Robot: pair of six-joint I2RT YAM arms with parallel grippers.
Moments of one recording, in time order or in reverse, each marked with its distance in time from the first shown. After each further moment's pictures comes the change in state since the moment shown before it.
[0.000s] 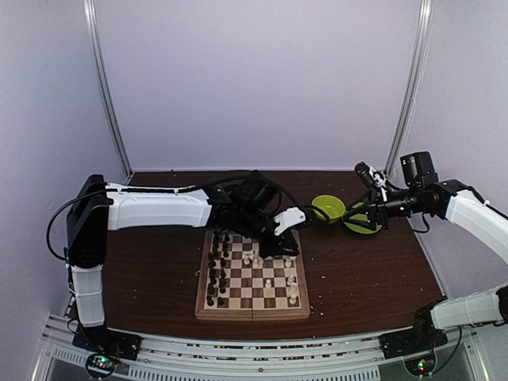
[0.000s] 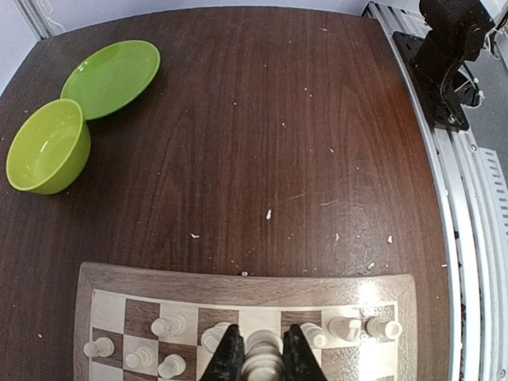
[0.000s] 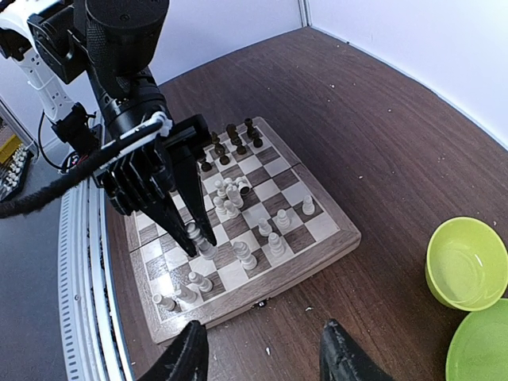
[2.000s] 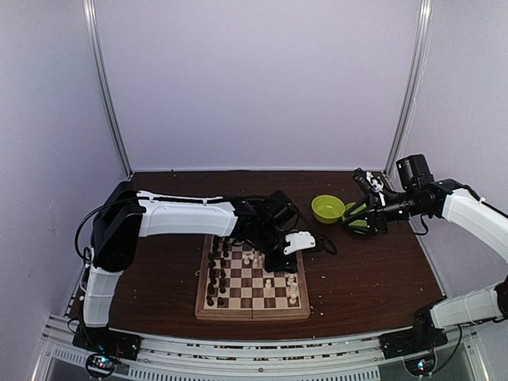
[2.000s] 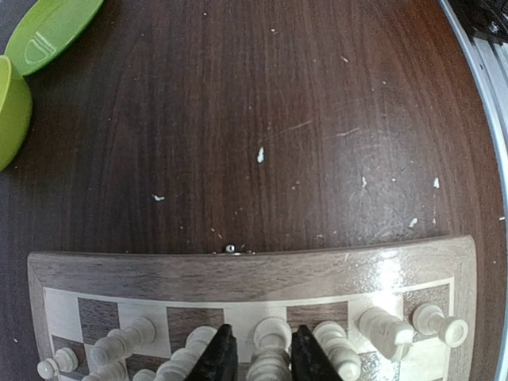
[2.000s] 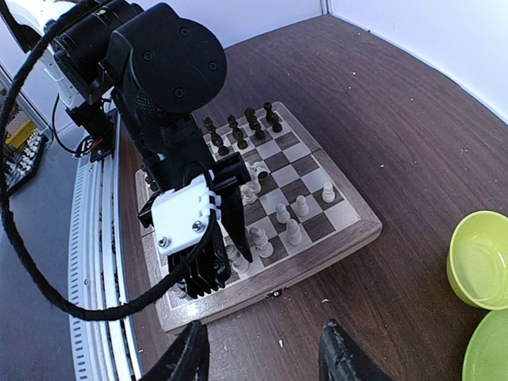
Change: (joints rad) left arm -0.050 0.186 0.152 -0.171 -0.128 0.131; right arm 0.000 0.035 0.000 -0.059 -0.042 -0.073
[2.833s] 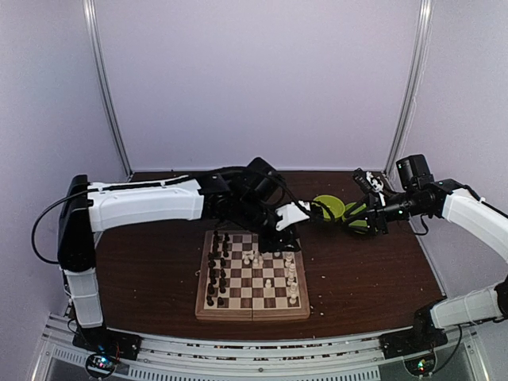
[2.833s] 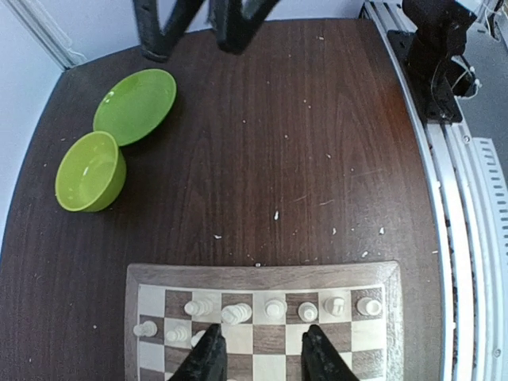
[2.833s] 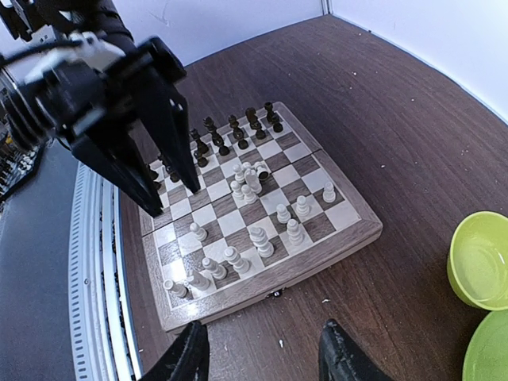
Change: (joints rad) left arm 0.000 -0.236 -0.044 0.008 0.017 -0.040; right arm 0.000 0.000 0.000 -0.003 -0.002 -0.003
